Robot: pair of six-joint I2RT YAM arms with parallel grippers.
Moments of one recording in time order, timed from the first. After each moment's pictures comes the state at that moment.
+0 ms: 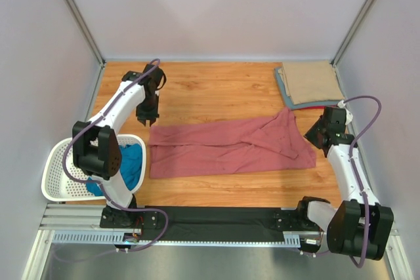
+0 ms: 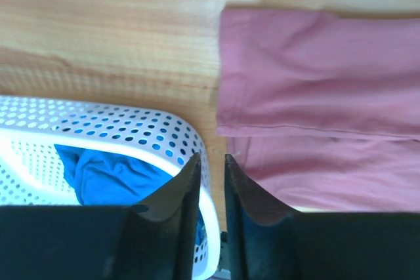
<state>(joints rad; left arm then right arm) -0.24 1.75 1.46 -1.14 -0.24 -0.26 -0.15 1.08 0.72 -0.52 0.10 0.55</state>
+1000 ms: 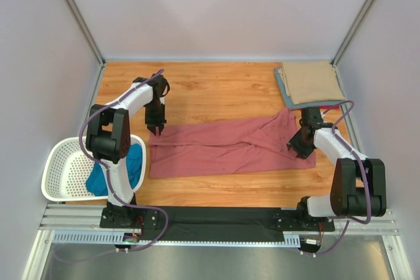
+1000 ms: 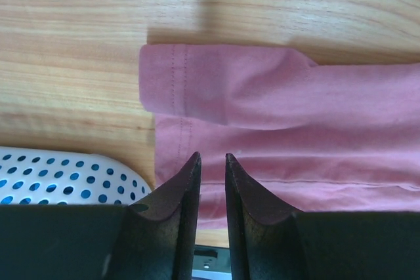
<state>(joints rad) -0.23 1.94 1.46 -1.05 -0.07 -0.32 -0.02 1.38 0.76 -0.61 0.11 0.76</state>
